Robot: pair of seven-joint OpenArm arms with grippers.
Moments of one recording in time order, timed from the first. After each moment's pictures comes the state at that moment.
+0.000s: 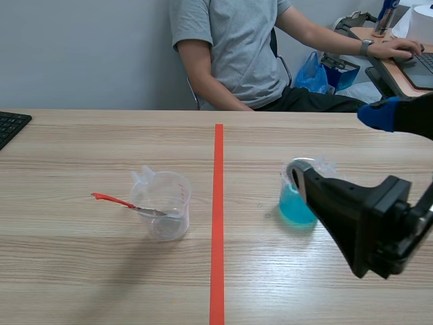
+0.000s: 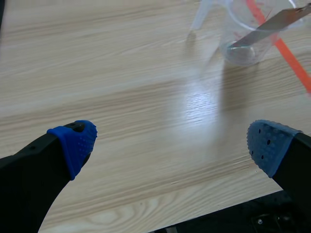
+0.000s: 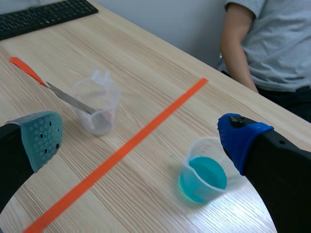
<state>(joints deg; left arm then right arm) 73.9 -38.1 -24.3 112.0 -32.2 -16.0 -17.1 -46.6 36.2 11.7 129.2 22.4 24.2 1.1</state>
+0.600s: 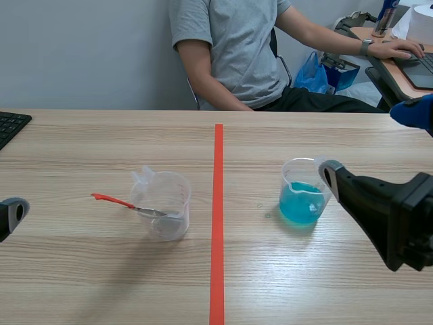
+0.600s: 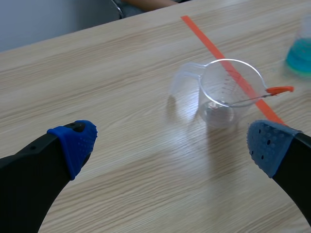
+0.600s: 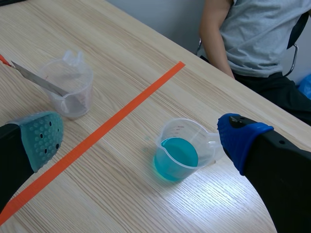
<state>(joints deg) 56.5 -38.1 -23.8 117.0 -32.1 -21.4 -3.9 -48.6 36.2 17.6 129.4 22.4 24.2 -1.3</state>
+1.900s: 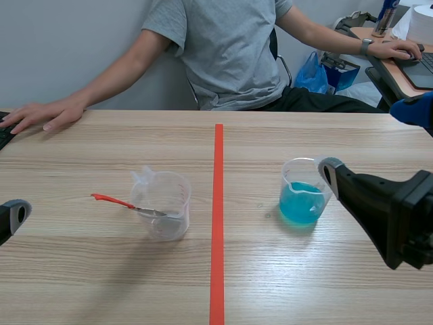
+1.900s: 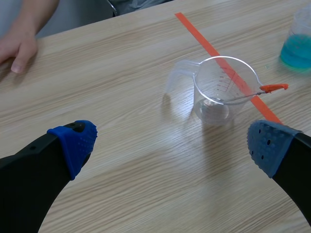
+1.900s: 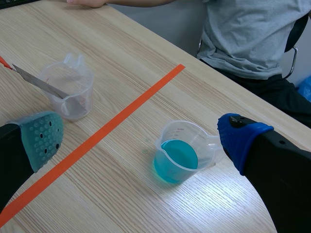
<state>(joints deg) 55.9 -38.1 -23.8 117.0 -32.1 -21.9 -3.2 -48.5 36.2 17.6 129.4 22.4 24.2 -0.8</state>
